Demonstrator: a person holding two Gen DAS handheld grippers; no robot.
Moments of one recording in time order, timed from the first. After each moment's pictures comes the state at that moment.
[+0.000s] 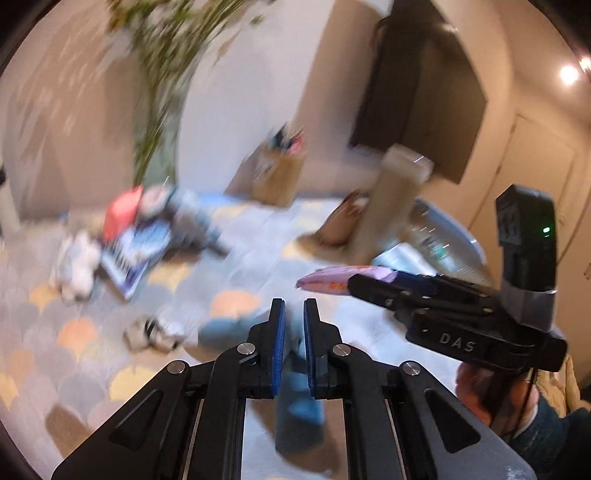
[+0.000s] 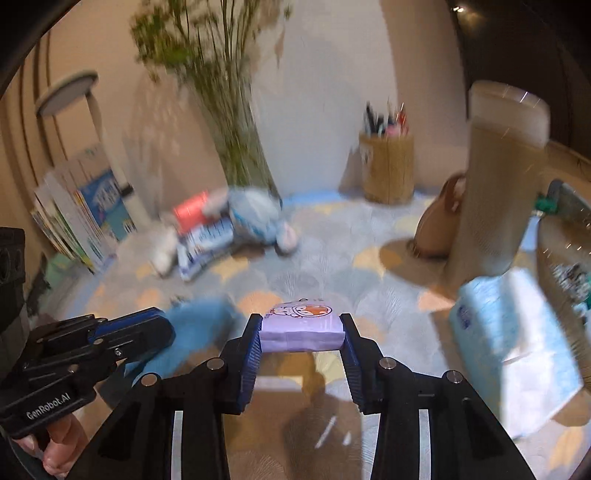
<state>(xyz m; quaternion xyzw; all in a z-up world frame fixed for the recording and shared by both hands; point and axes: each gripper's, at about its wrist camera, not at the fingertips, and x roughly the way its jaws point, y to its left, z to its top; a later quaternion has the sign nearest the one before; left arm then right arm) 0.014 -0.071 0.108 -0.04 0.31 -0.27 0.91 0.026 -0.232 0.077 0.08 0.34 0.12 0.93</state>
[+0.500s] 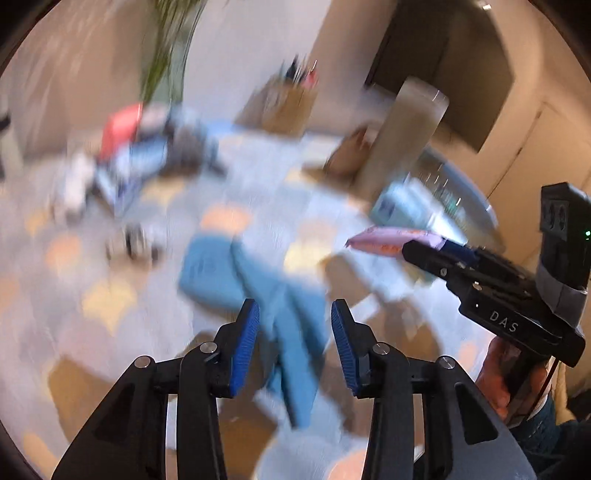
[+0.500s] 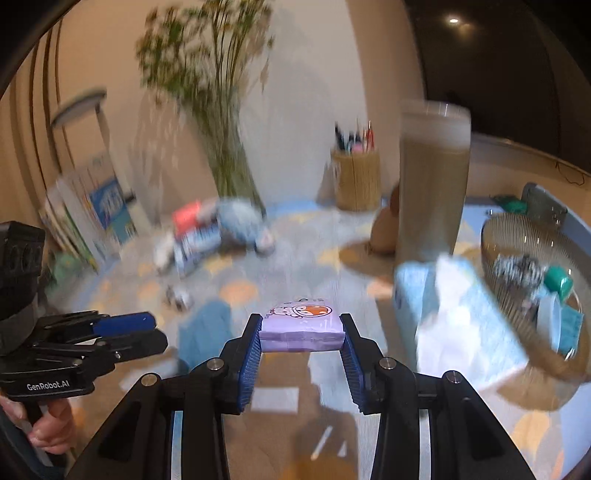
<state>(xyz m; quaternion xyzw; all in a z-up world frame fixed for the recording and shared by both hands) 0.000 -0.085 0.045 -0.04 0.43 -0.23 0.87 -0.019 -0.267 0.068 0.05 0.34 0.11 0.93</state>
